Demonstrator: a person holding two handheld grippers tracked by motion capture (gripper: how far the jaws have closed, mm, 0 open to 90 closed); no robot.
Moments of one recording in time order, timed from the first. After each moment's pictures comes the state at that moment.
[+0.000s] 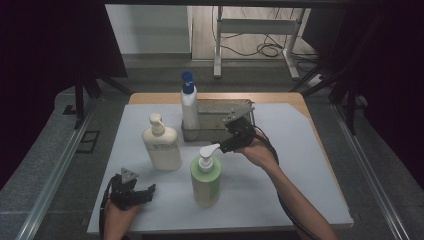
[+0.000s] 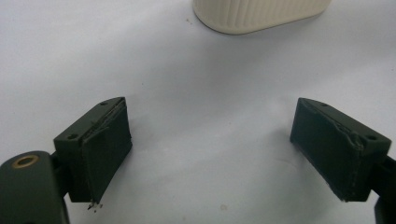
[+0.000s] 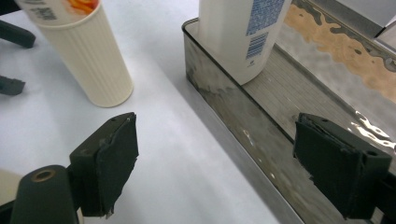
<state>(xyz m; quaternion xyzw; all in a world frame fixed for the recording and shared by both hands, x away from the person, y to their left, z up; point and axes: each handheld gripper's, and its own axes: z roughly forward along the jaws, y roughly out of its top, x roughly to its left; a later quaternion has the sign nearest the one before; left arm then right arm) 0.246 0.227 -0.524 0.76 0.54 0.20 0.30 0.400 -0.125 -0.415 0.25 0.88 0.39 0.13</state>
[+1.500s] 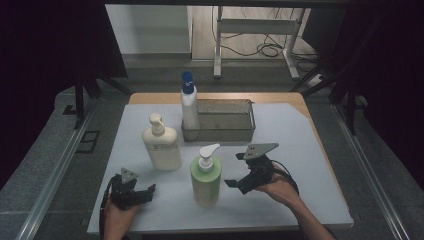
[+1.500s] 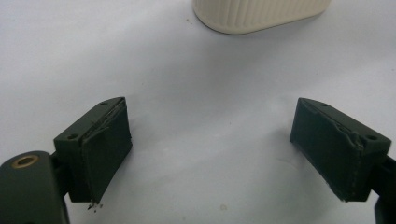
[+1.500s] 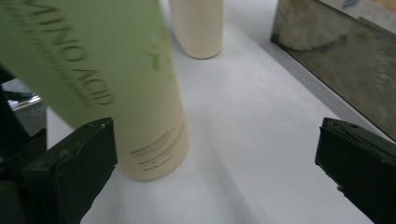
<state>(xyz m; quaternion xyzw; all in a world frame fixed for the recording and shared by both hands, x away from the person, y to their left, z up) 0.246 0.228 -0.524 0.76 0.54 0.20 0.30 0.314 -0.174 -0.449 0.19 0.87 0.45 0.05</state>
